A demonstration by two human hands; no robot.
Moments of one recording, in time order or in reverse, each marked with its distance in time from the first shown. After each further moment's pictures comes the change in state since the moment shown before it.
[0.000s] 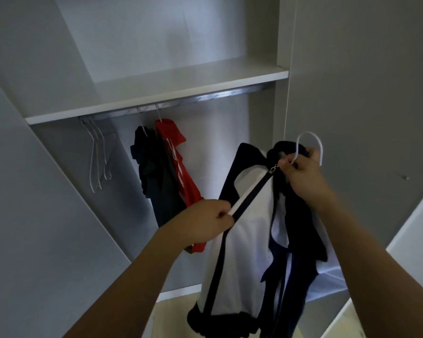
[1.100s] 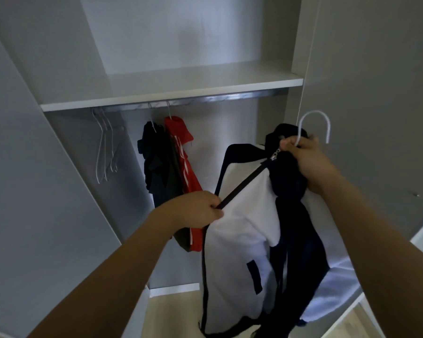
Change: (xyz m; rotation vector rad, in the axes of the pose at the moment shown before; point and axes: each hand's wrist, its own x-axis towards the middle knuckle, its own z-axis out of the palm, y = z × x) left_hand 0.005 -0.011 -0.034 0.195 -0.109 -0.165; right_hand 0.026 -0.057 -0.002 0.273 -0.063 0.050
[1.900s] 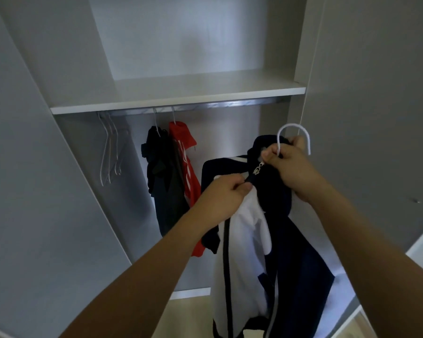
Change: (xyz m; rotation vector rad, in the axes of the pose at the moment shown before) left_hand 0.005 0.057 0.003 -0.465 0.421 0.195; right_hand -0.021 -0.017 0.030 -0.256 -0.149 -0.142
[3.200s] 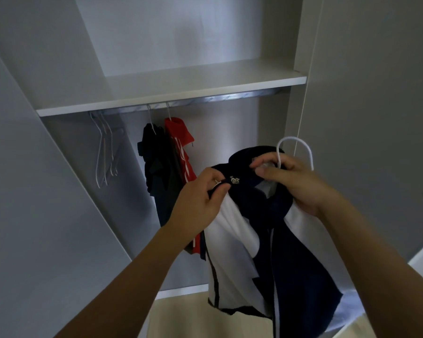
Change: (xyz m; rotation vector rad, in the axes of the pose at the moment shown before) left_hand -0.016 -0.038 -0.021 0.148 0.313 0.232; right_hand -0.018 0.021 -0.004 0.376 -0.301 0.027
